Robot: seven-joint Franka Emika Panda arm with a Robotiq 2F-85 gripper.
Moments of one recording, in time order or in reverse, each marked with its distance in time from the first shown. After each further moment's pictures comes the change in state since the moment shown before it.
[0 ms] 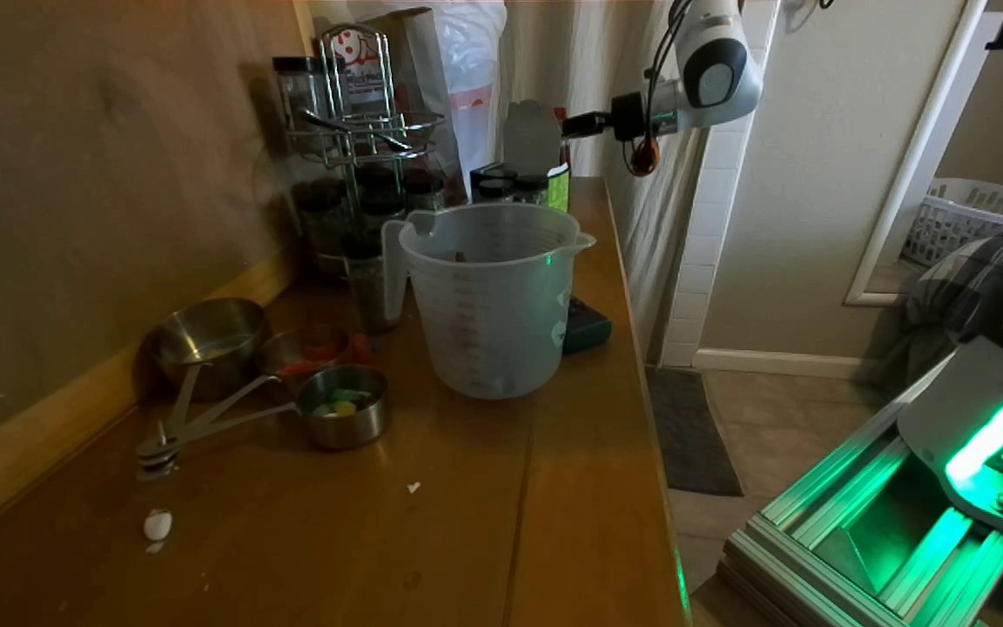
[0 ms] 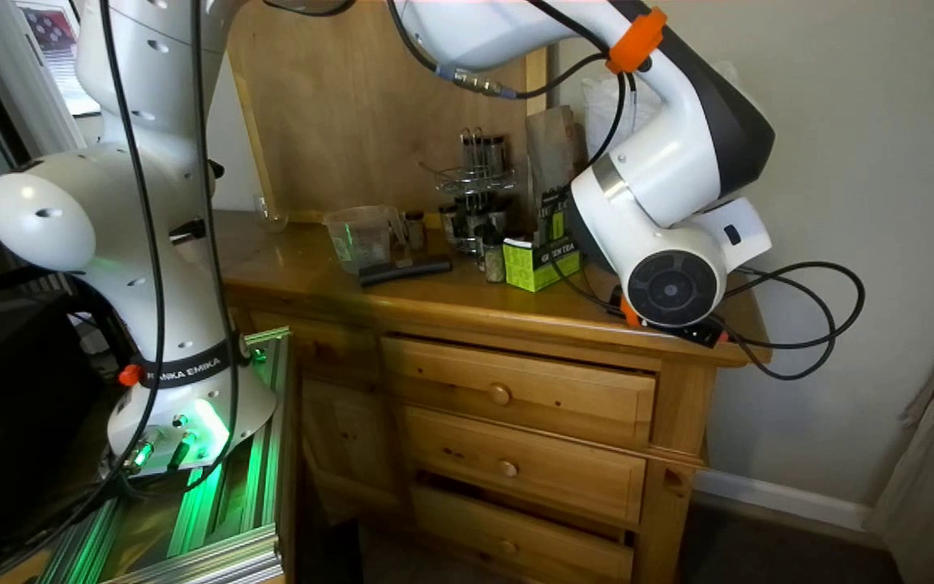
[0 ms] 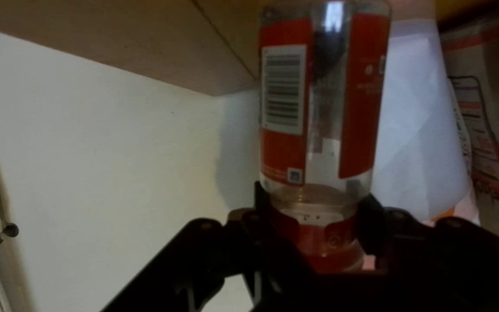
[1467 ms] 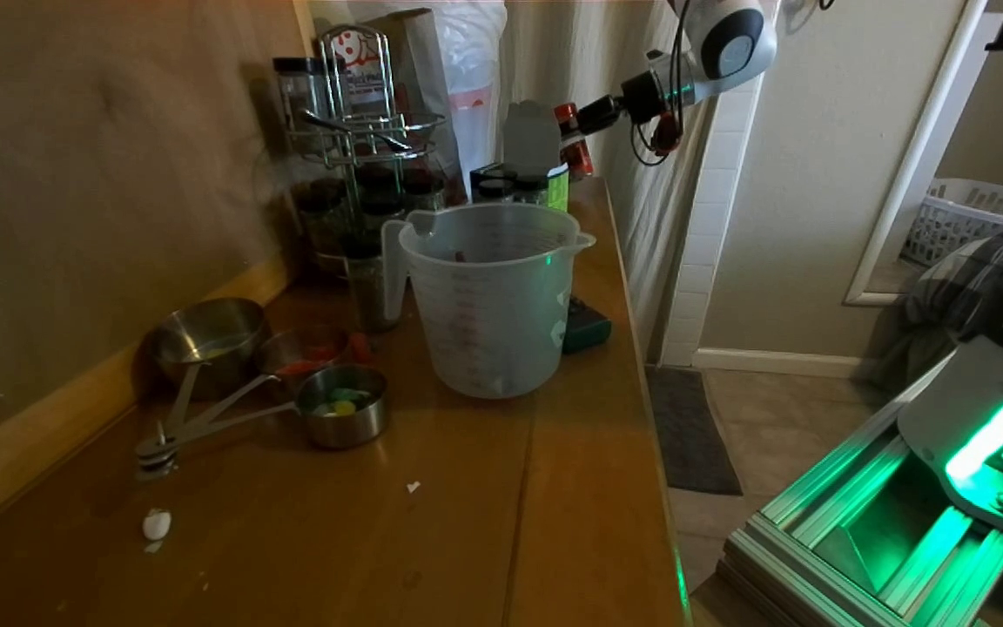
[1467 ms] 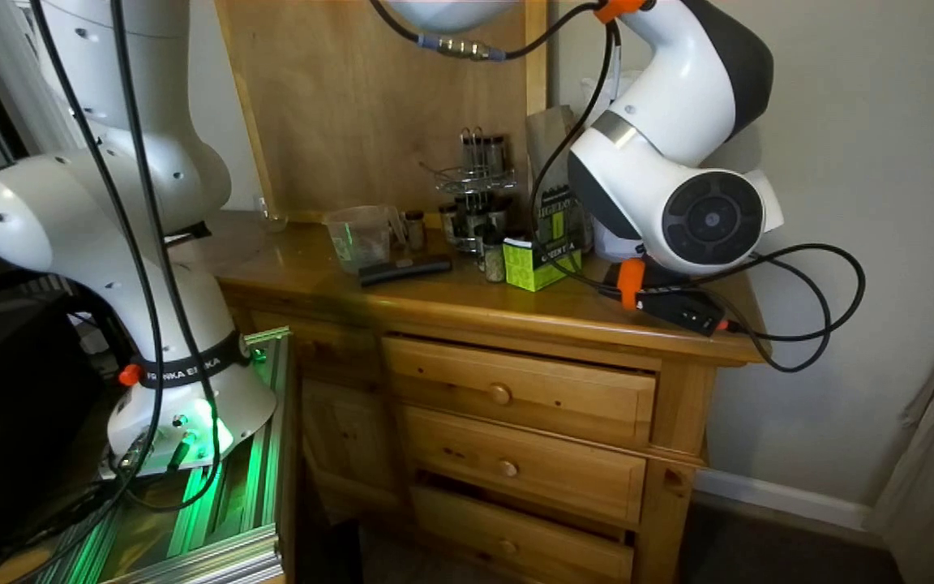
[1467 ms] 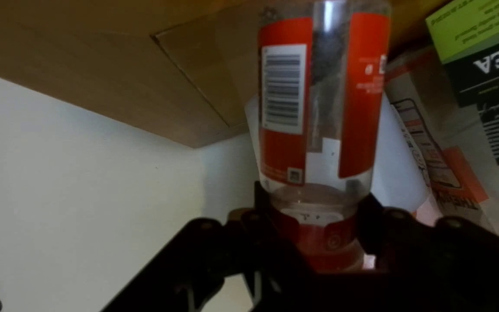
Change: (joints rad) arm -0.320 -0.073 0.351 -0.012 -0.391 0.185 0.255
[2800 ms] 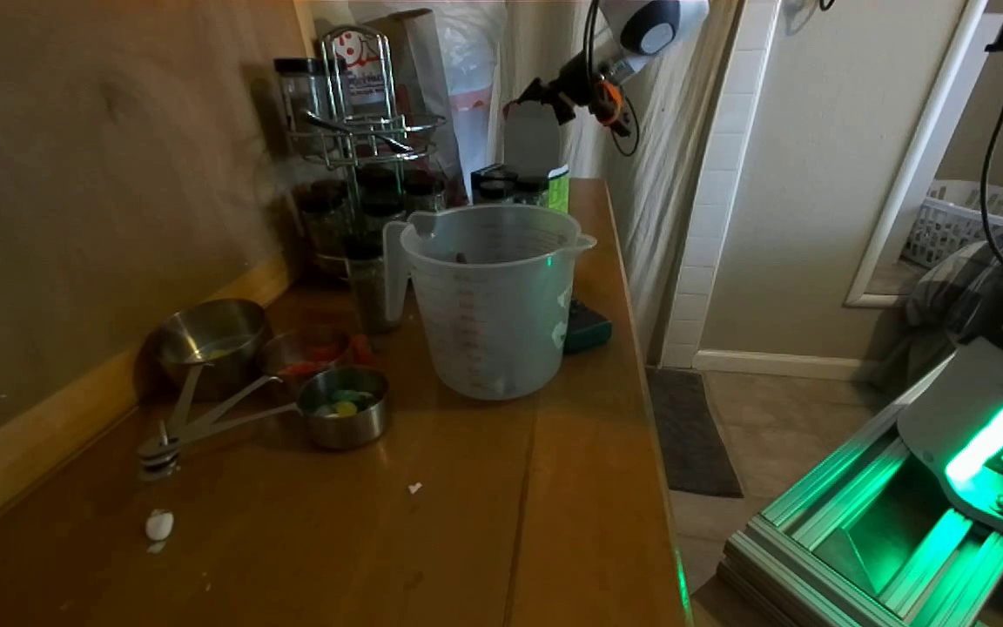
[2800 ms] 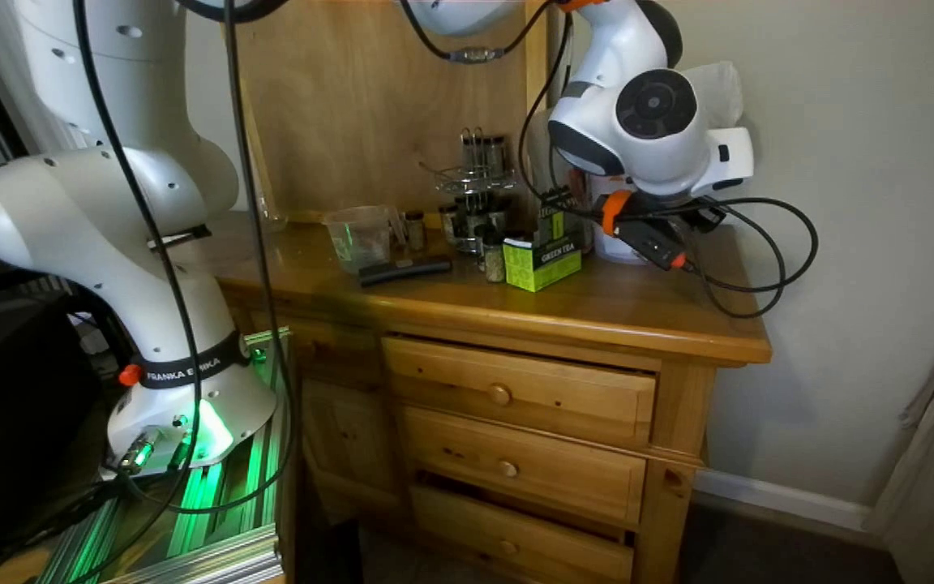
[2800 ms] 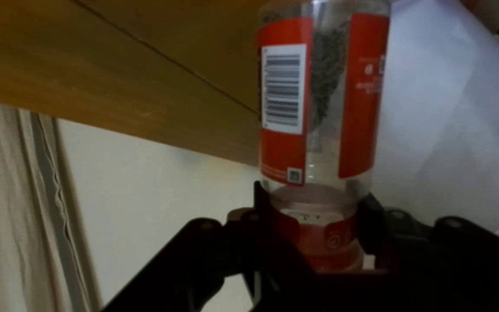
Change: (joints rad) arm -0.226 0.117 0.582 0.024 -0.328 0.707 0.579
